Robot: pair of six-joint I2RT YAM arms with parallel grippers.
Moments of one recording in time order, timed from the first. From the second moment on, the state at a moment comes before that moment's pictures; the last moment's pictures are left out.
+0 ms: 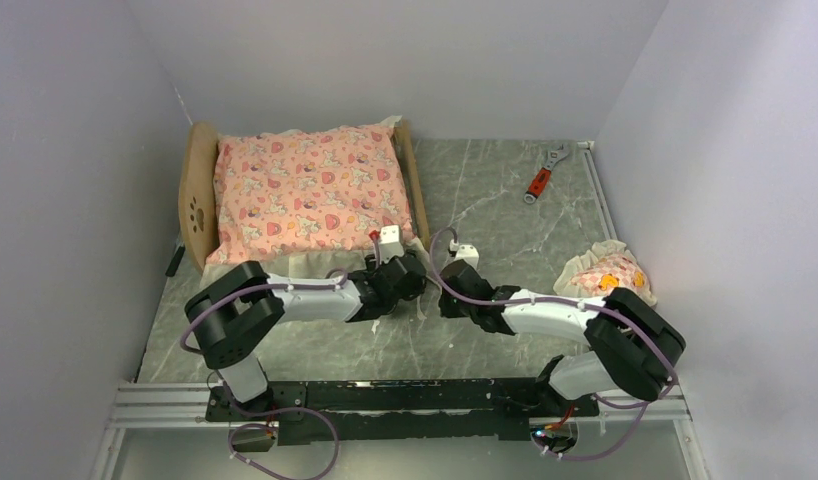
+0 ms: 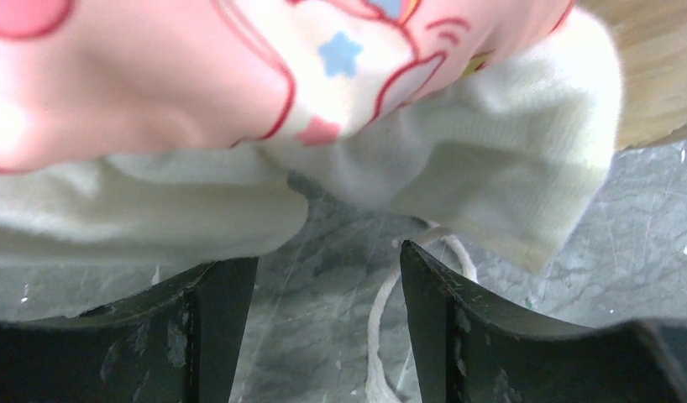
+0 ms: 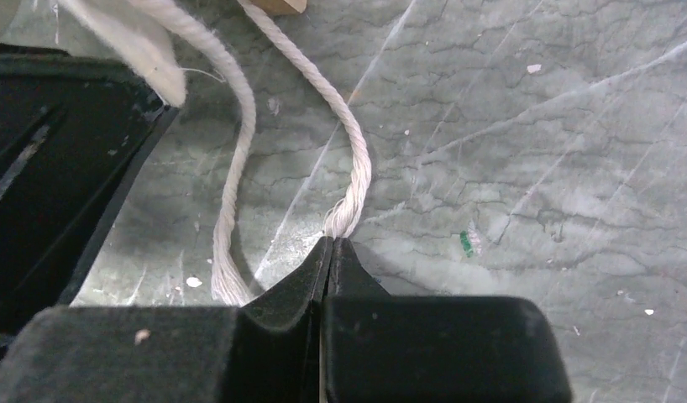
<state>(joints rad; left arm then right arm) -1.02 1.68 0.87 0.02 -0.59 -0.93 0.84 1.38 0.52 0.00 0.26 0.67</state>
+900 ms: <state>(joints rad) -1.02 1.77 0.89 0.11 -0.61 -0.94 0.84 1.32 0.46 0.04 0.02 0.70</state>
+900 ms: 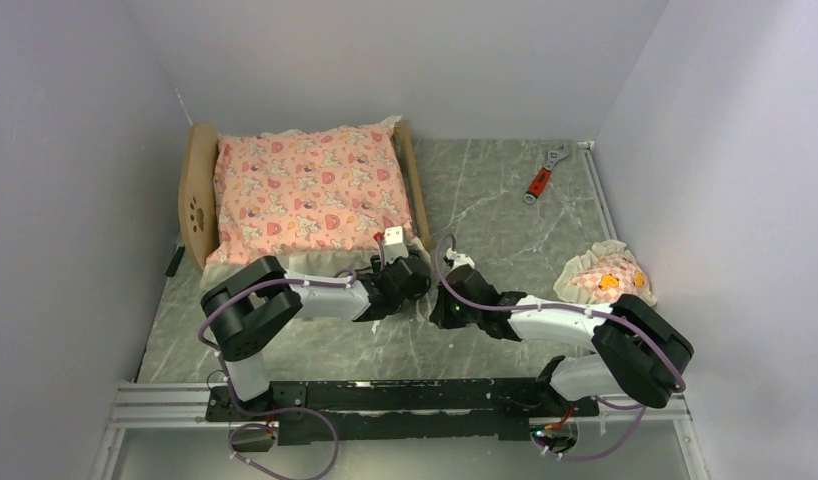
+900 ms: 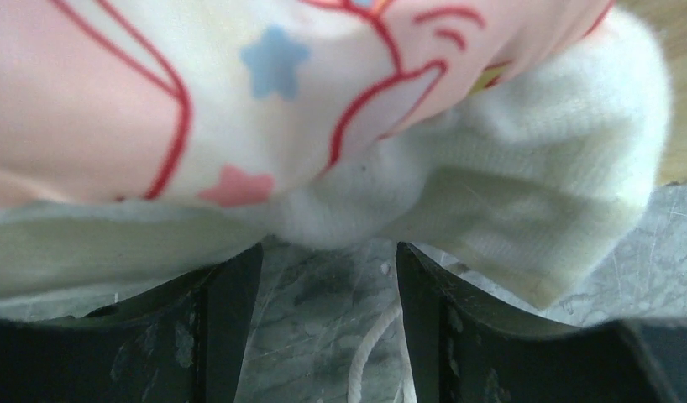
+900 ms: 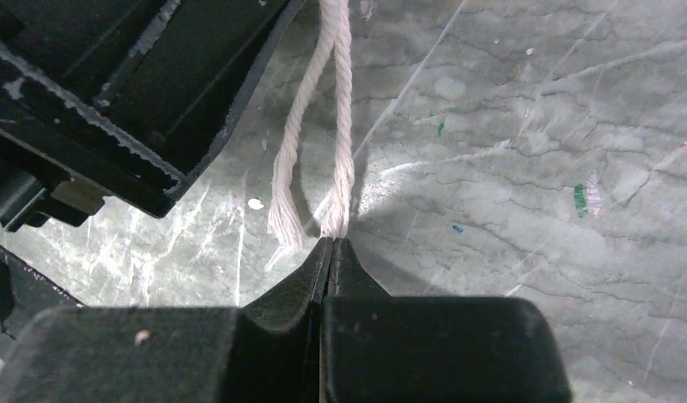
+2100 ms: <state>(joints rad) -1.02 1.81 0.86 0.23 -0.60 -0.89 0.84 1.22 0.45 0.00 -0.02 0.66</state>
